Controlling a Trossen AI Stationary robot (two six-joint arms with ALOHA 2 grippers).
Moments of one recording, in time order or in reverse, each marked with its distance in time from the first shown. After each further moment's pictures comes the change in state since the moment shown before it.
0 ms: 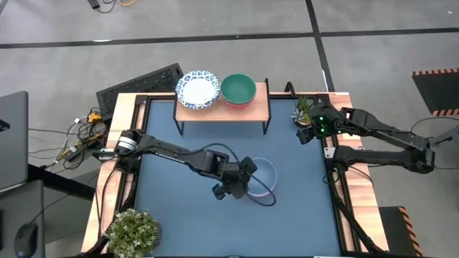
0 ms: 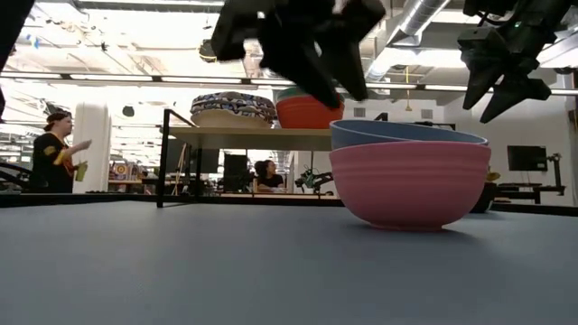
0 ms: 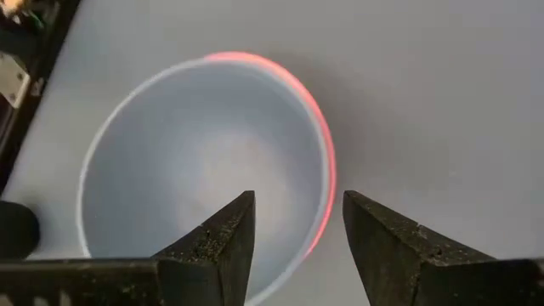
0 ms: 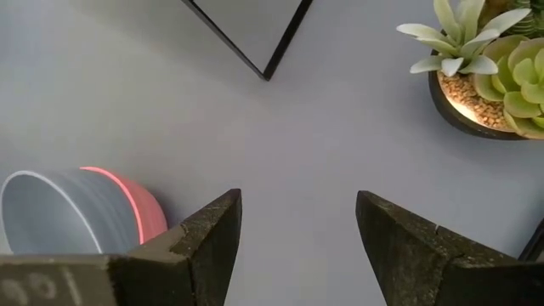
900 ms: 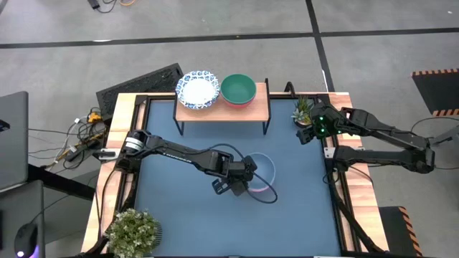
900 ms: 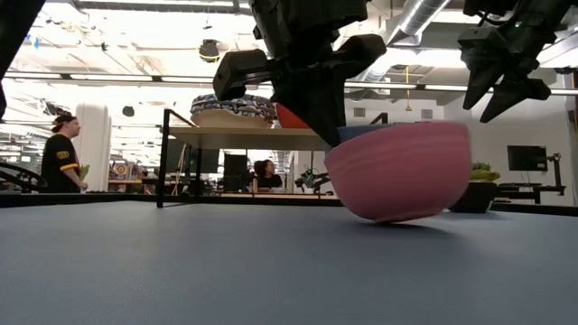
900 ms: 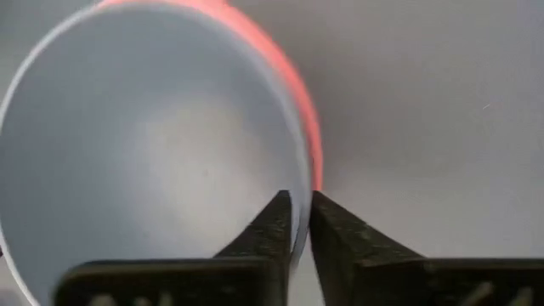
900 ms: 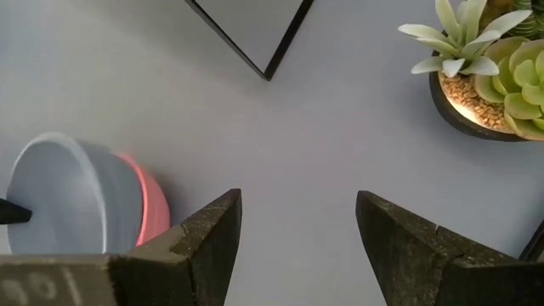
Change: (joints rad) left arm 0.030 0.067 0.000 -0.042 -0.045 0.107; right arm 0.000 0.000 0.000 -0.001 0.000 -0.007
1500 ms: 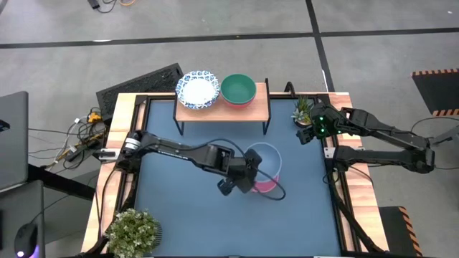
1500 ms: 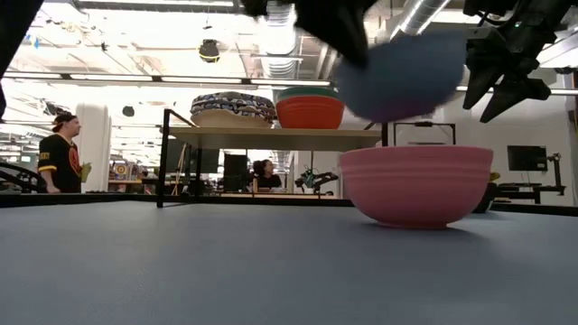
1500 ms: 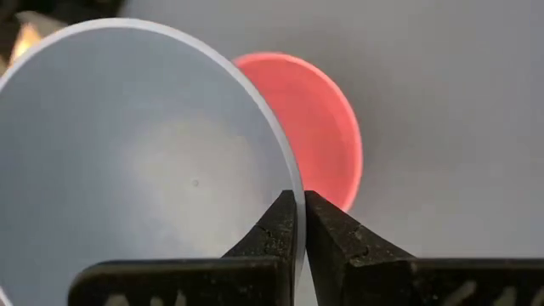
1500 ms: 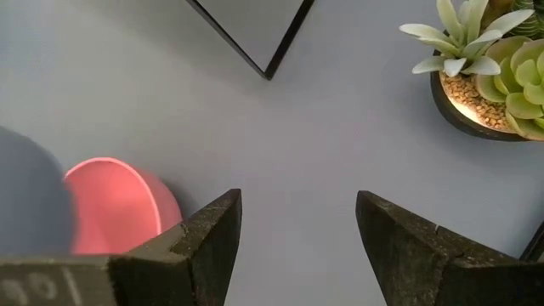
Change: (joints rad) left arm -0.017 -0.002 0.241 -0.146 -0.039 -0.143; right arm 0.000 0.000 0.000 0.000 0.000 0.001
